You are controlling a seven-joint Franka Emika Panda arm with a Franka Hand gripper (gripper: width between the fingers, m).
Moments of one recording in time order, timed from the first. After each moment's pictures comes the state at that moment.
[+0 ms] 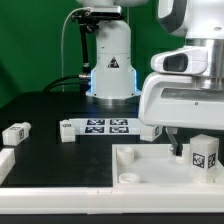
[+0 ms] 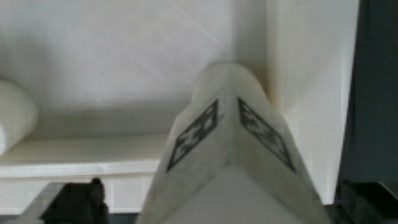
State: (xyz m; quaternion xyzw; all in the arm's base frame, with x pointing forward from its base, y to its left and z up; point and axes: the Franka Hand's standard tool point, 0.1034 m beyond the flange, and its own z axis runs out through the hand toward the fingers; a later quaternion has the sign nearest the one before) arm 0.633 0.120 0.067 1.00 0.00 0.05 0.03
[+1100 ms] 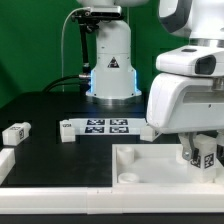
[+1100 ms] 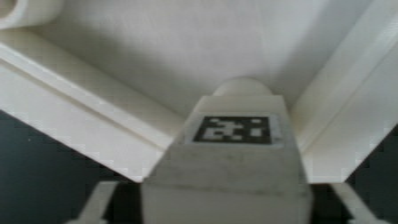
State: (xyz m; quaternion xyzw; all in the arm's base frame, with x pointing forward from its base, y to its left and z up) arm 0.632 0.119 0.065 0.96 0.26 0.03 0.06
